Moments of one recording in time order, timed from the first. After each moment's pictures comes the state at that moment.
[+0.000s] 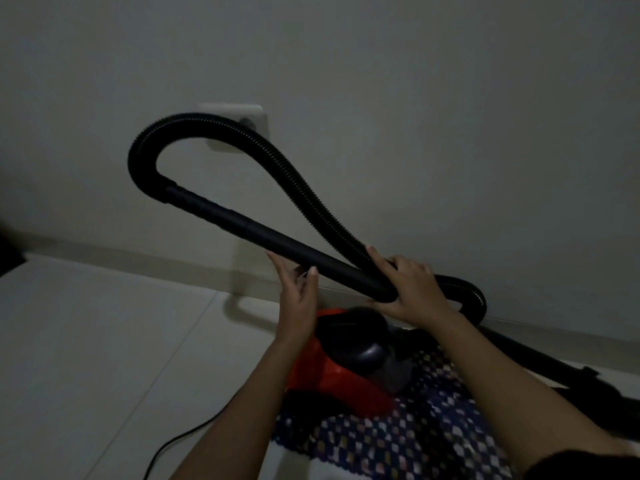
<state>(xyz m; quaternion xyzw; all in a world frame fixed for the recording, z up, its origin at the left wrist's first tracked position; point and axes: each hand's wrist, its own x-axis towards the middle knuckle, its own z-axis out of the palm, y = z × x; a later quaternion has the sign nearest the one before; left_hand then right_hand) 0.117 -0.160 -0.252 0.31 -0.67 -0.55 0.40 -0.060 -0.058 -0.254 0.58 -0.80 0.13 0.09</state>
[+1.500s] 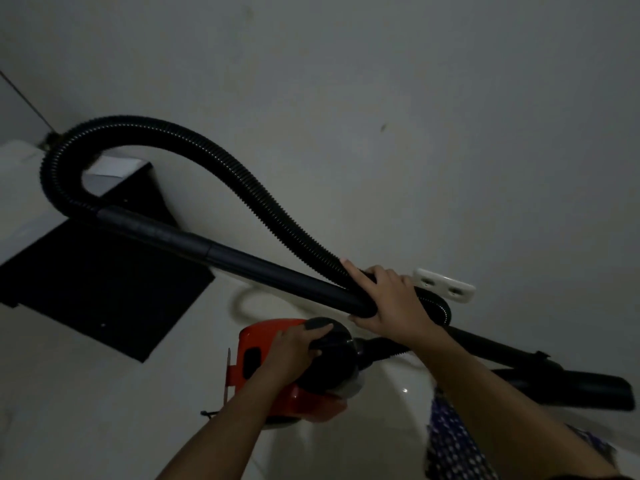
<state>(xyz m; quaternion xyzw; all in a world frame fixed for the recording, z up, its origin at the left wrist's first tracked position) 0.439 -0.487 0.138 0.39 -0.89 -0.22 -0.08 0.233 -0.407 0.205 0.69 -0.71 0.17 -0.01</state>
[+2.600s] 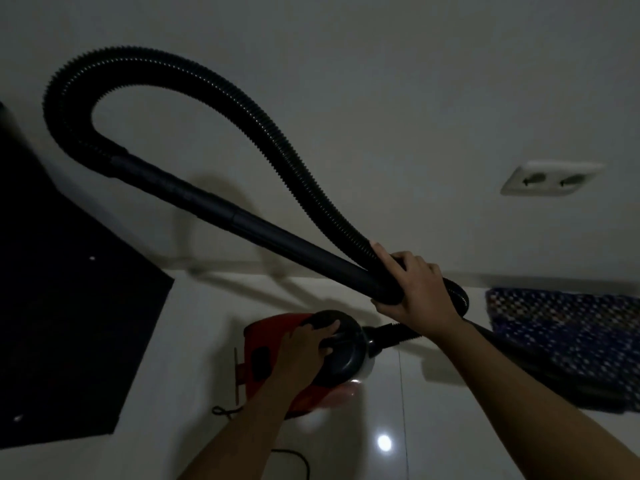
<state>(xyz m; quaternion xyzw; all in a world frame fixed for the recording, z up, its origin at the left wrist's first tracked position) 0.594 -0.712 -0.119 0.27 -0.91 -0.30 -0.11 0.412 -0.577 -0.029 0.50 -0.85 0.18 0.00</state>
